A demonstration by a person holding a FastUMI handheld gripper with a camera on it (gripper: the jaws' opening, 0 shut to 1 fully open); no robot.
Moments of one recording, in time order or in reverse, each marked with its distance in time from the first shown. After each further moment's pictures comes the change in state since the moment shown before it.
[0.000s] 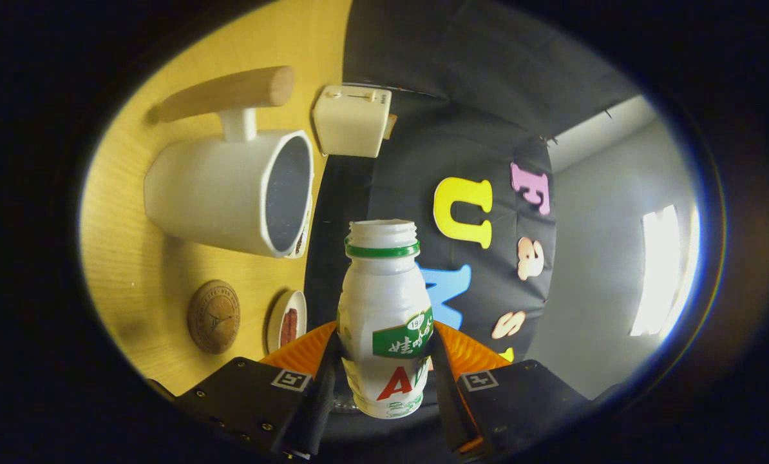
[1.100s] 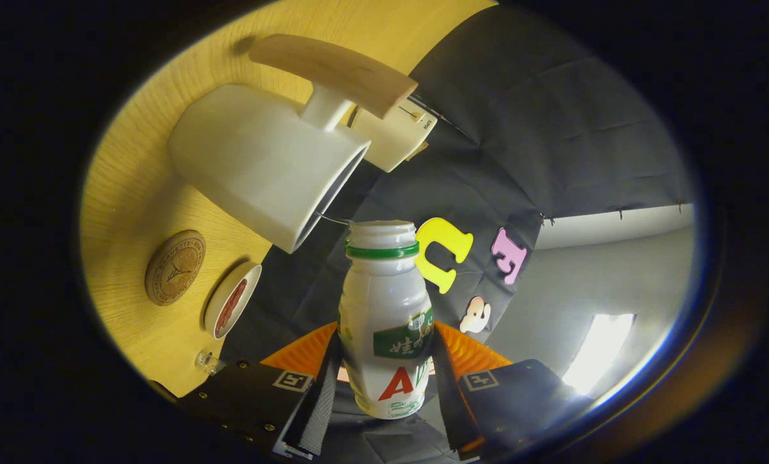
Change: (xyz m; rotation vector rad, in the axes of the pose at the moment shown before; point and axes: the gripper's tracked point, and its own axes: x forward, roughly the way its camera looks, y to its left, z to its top) arm -0.010 -0.018 0.036 -0.579 -0.085 -0.209
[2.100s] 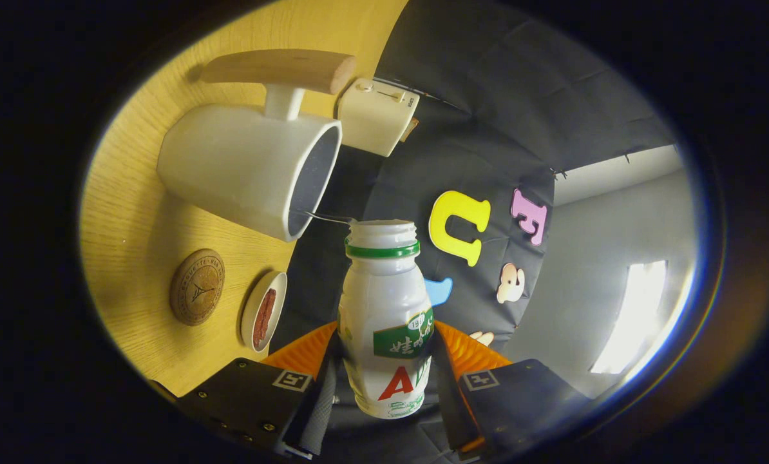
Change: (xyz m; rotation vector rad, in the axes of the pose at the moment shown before) arm -0.005 0.022 -0.018 0.221 0.065 0.118
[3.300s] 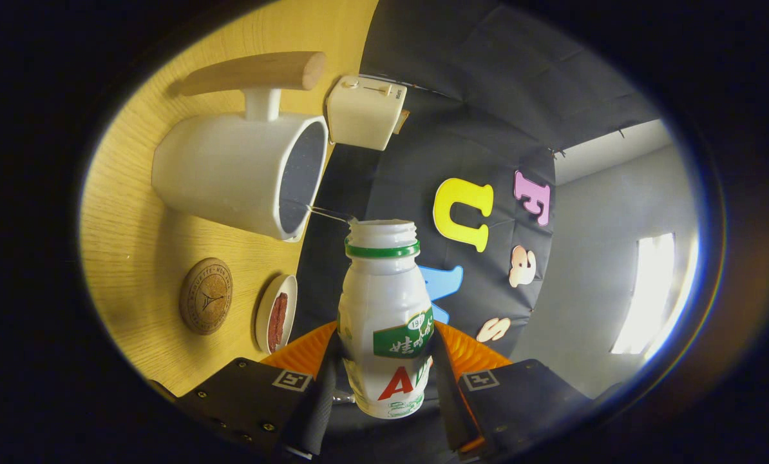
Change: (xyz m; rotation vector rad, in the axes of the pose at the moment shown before) arm 0.002 0.006 -0.006 0.115 0.036 0.045
